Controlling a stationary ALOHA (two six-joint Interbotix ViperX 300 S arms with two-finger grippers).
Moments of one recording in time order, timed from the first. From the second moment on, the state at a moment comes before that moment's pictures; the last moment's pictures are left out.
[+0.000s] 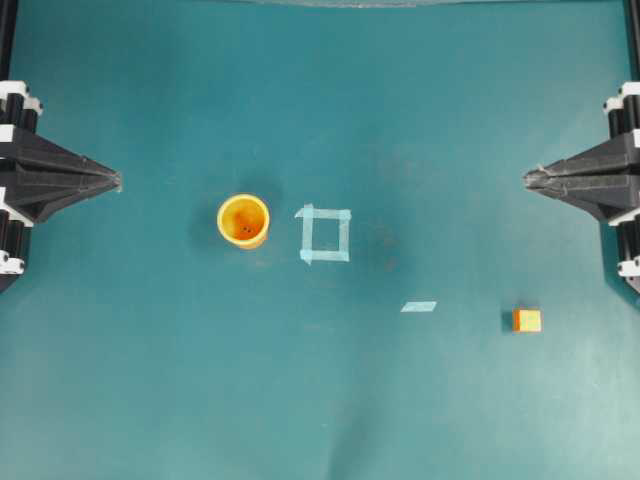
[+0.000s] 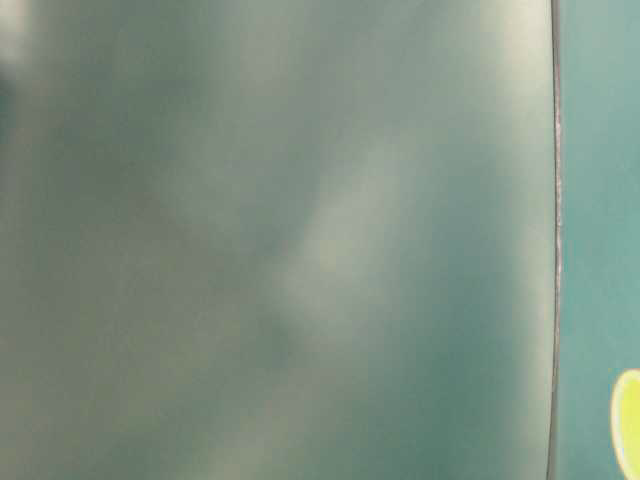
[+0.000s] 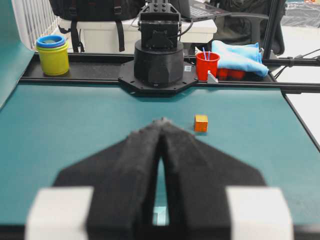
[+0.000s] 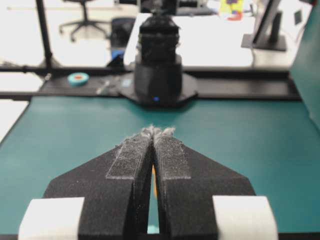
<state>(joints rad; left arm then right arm) 0.00 -0.97 1.18 0.00 -0.29 0.00 0.00 -0.96 1.17 0.00 -0.29 0.00</state>
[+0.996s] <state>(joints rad) 0.00 -0.97 1.17 0.01 -0.21 0.00 -0.01 -0.92 1.05 0.00 0.51 0.32</state>
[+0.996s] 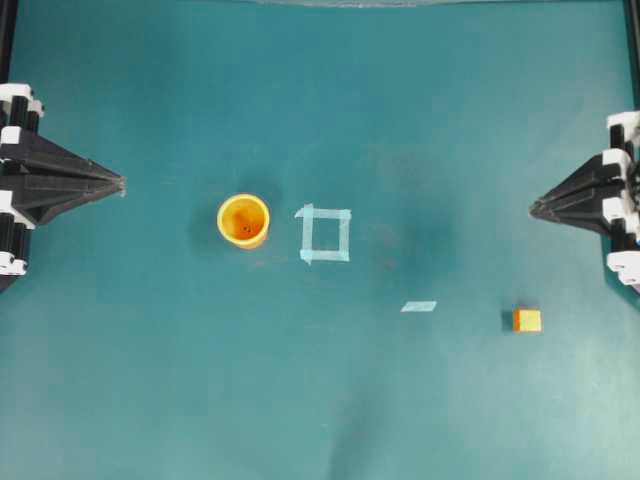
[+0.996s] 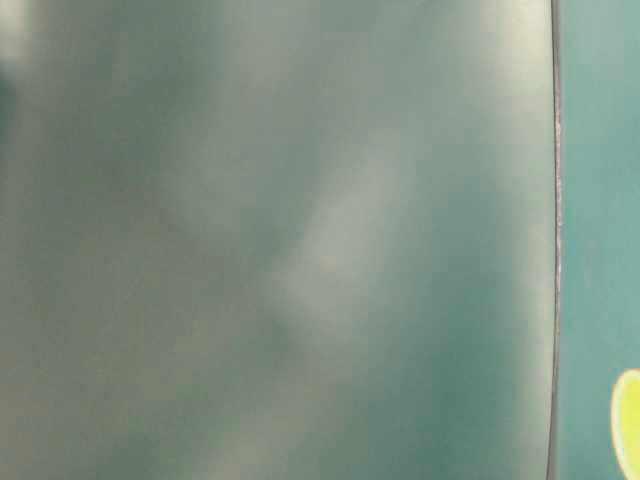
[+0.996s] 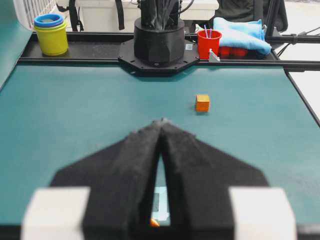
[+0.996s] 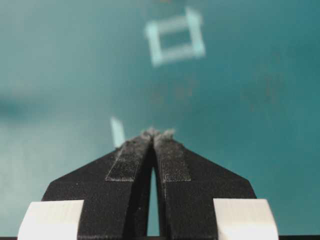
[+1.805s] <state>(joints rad) 0.00 -0.96 1.17 0.01 -0.20 -0.01 0.22 -0.63 1.04 0.09 0.62 0.34</state>
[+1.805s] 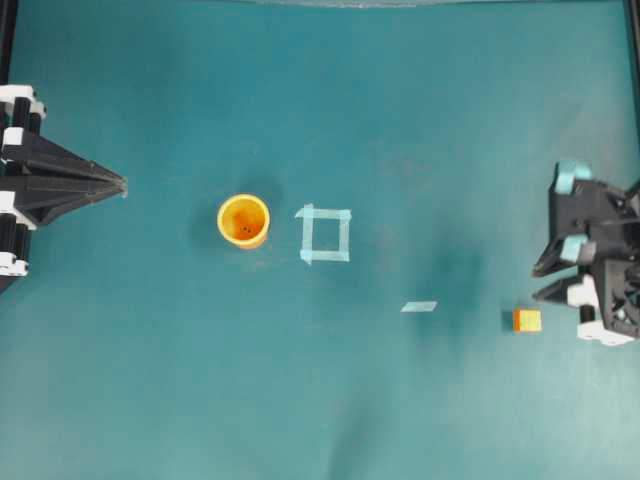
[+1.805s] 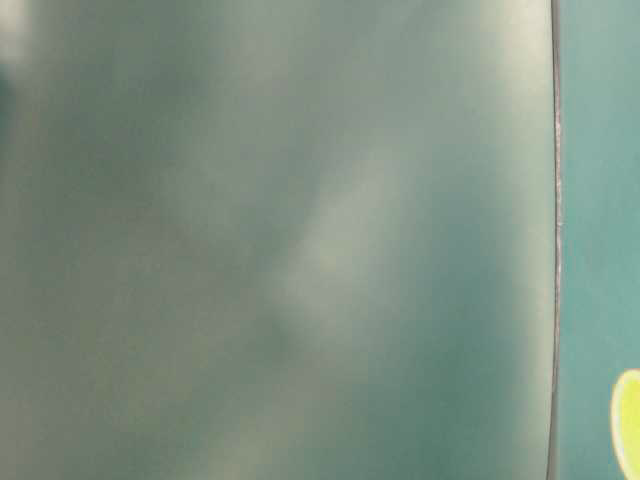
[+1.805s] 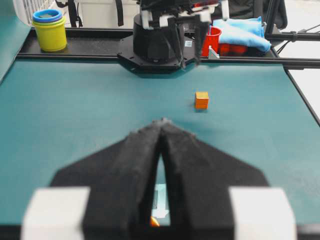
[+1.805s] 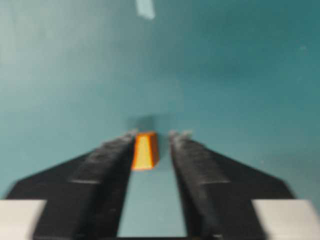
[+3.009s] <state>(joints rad) 0.00 -0.95 1.17 0.01 -0.18 -0.01 0.35 -0.29 1.06 0.07 0.45 0.34</state>
